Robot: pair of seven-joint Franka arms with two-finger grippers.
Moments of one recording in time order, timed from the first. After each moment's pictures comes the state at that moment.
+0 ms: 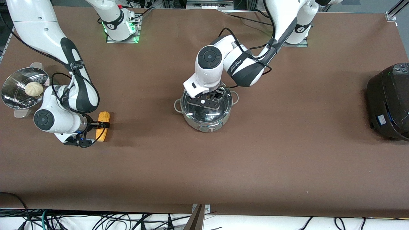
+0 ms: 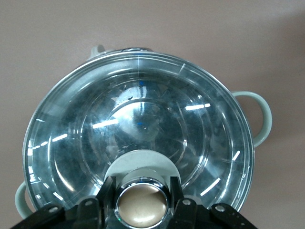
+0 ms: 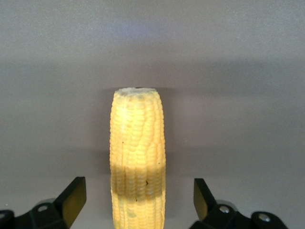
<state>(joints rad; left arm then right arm) -0.51 0.66 -0.34 -1.35 0.11 1.95 -0.65 0.03 0.61 -0.04 -1.74 0.01 2.16 -0.01</state>
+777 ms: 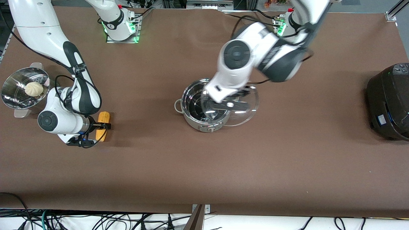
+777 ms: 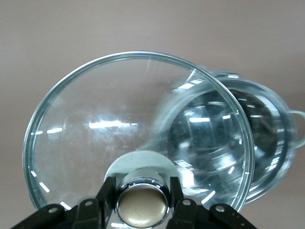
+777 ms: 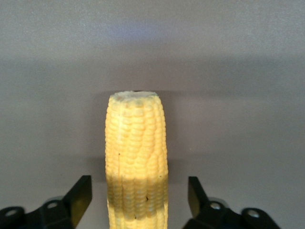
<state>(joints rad) -0.34 0.54 -0.33 -1.15 0.11 1.50 -0.58 0.03 0.64 -0.04 -1.74 0.02 2.19 -0.01</state>
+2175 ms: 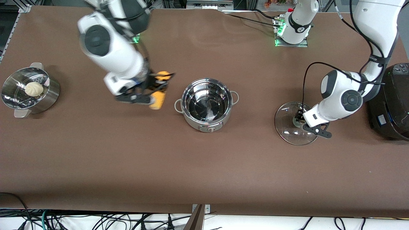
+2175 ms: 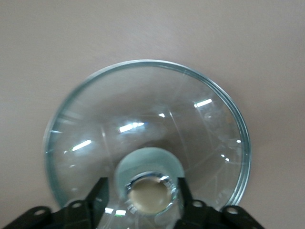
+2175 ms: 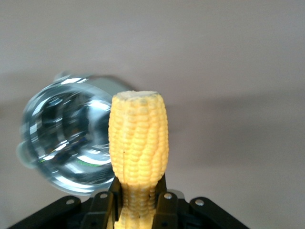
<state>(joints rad) 0.27 0.41 -0.32 -2.00 0.17 2.29 0.16 0.22 0.34 0.43 -1.54 0.06 1.87 0.72</state>
